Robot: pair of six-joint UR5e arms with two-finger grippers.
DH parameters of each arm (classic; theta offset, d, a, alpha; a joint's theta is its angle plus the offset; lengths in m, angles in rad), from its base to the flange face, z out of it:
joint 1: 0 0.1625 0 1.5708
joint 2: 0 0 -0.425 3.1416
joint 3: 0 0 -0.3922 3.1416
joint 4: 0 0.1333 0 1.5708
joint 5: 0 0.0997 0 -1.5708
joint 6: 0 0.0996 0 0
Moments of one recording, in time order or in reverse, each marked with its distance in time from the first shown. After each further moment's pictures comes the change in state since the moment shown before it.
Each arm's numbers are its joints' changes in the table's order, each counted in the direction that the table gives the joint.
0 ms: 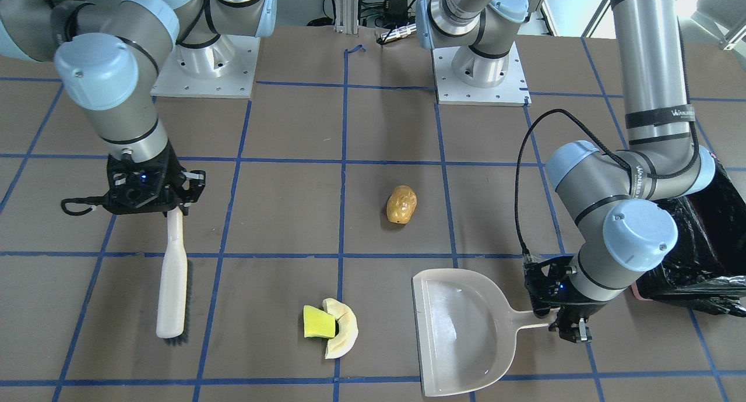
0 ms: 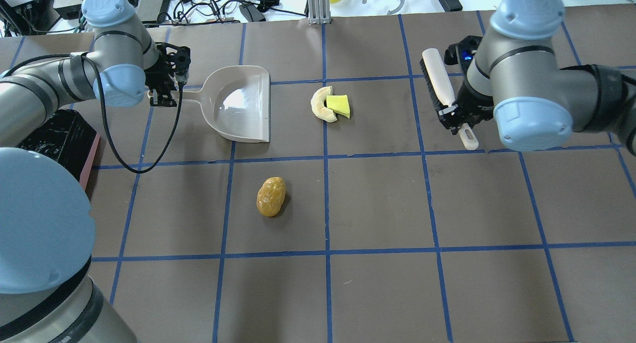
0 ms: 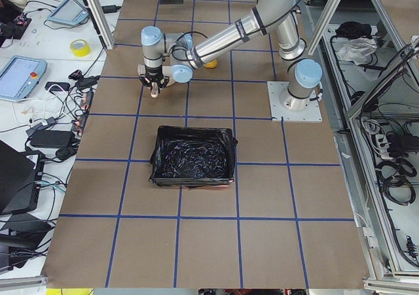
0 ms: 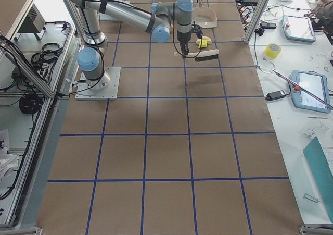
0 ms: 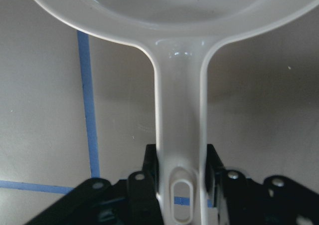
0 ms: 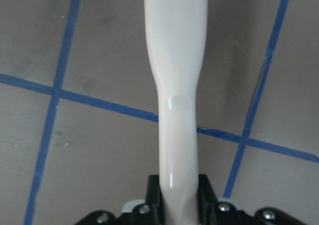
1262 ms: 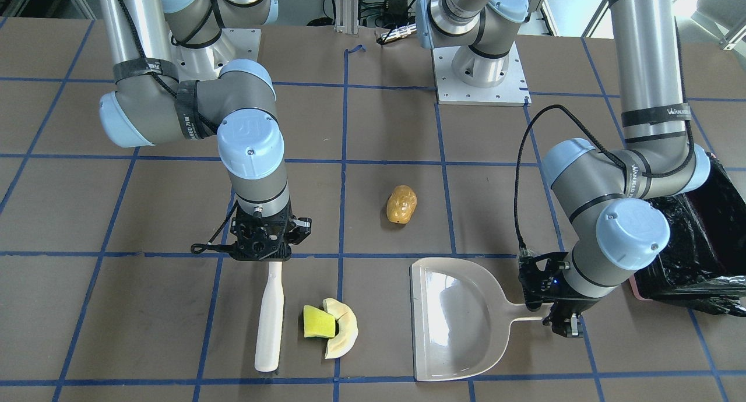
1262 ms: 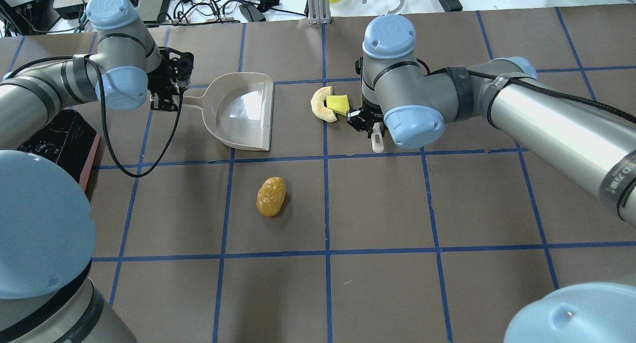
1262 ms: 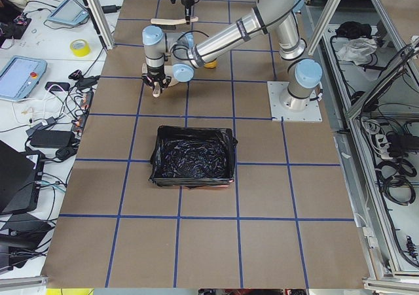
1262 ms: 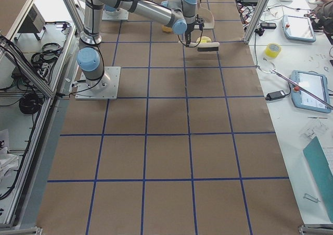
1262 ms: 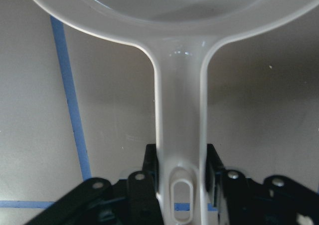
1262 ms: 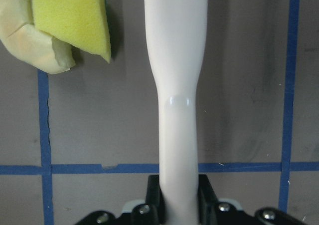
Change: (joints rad) left arm -0.007 0.005 0.012 -0.022 0.009 0.038; right arm 0.237 0.270 0.155 -0.083 0.015 0.364
